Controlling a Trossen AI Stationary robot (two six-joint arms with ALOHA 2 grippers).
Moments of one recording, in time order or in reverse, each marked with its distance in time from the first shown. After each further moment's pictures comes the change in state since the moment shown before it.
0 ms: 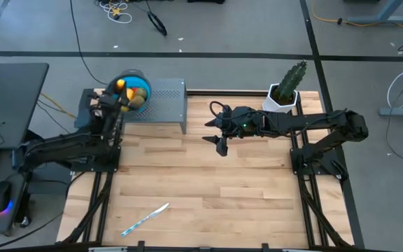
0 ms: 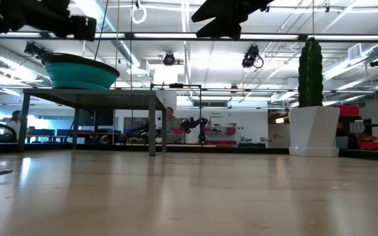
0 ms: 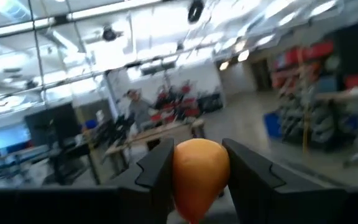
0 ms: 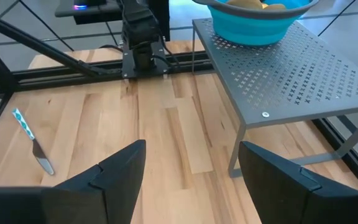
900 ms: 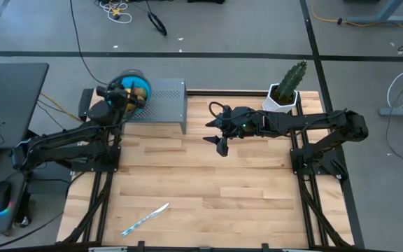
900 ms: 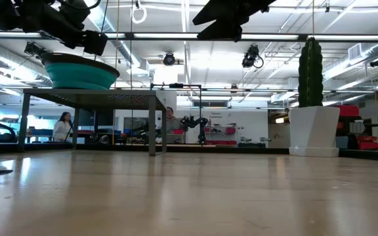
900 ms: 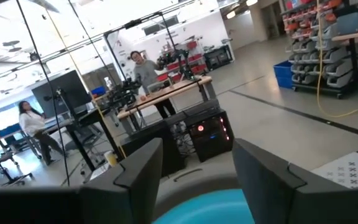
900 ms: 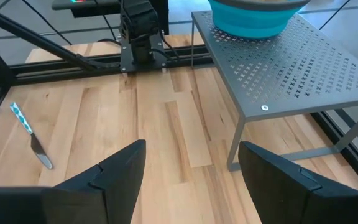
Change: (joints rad) left arm 0.090 0.150 0.103 -0.250 -0.038 -0.161; right arm 0.000 0.001 0.000 -0.023 0.000 0.000
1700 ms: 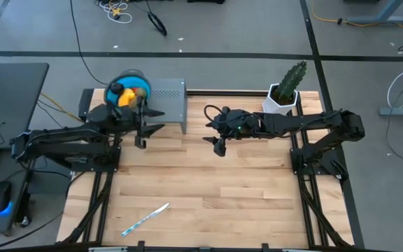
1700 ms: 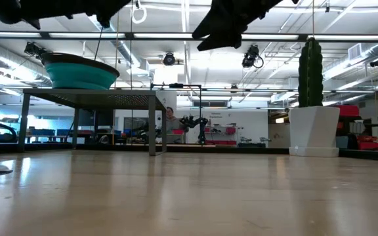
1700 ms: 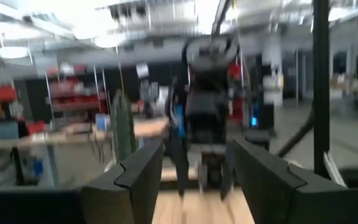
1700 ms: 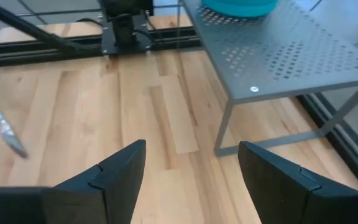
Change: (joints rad) left arm -0.171 0.044 0.041 0.092 1.162 -0.440; right arm 0.000 0.040 0.000 -0.024 0.057 -0.008
